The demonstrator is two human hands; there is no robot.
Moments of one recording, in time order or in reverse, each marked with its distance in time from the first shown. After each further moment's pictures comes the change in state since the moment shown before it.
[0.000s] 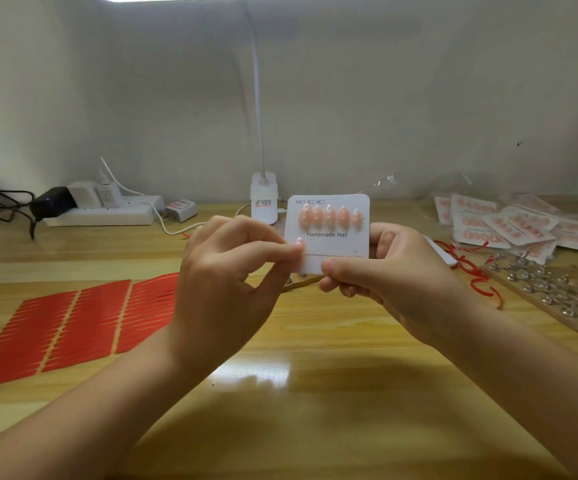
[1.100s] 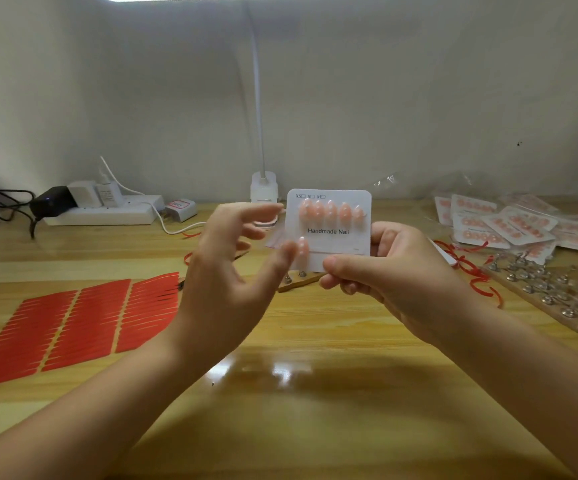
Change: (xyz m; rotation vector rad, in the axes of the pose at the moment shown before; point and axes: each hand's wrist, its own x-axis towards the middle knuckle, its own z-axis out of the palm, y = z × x) left_hand 0.002 0.008 -0.004 -0.349 -0.094 -0.389; right_hand -0.001 -0.001 -0.001 -0.005 0.011 -0.003
